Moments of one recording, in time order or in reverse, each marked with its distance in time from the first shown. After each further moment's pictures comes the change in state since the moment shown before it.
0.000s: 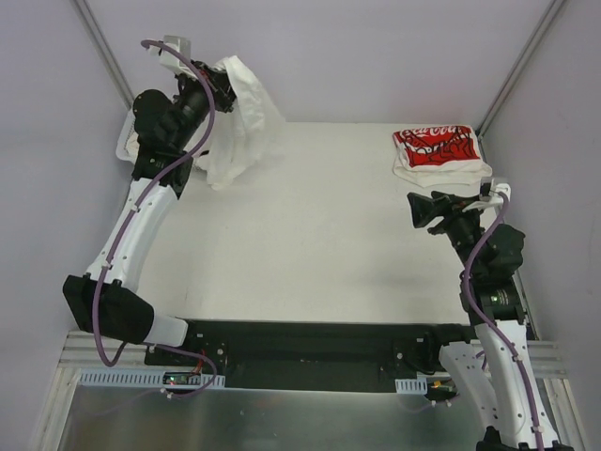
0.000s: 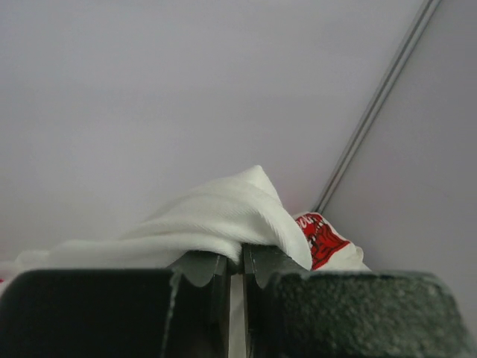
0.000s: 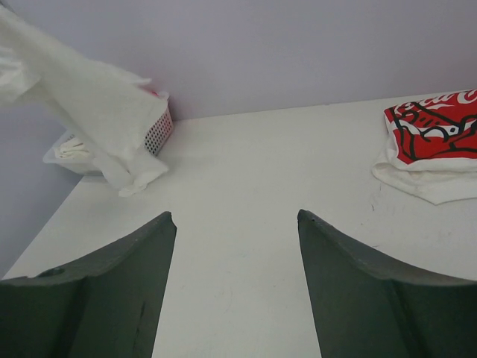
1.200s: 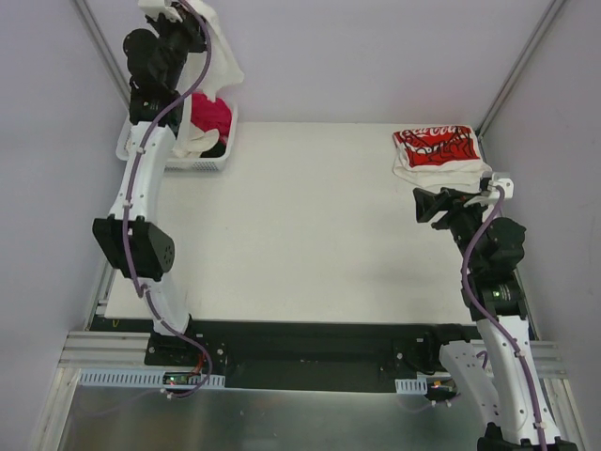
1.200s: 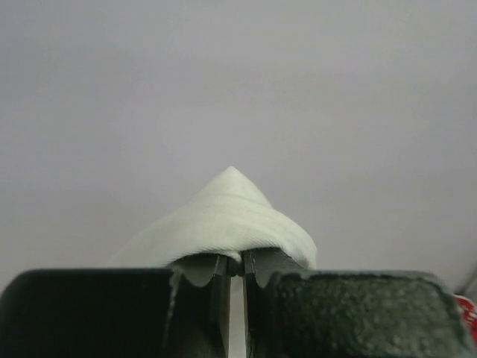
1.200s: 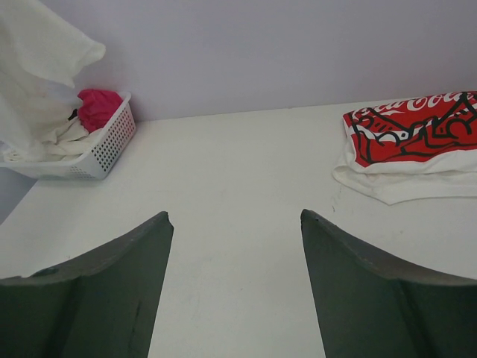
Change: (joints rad) left arm 0.151 0.511 0.623 -0.142 -0.169 0.178; right arm 0.000 0.042 0.041 -0.034 0.084 -0.092
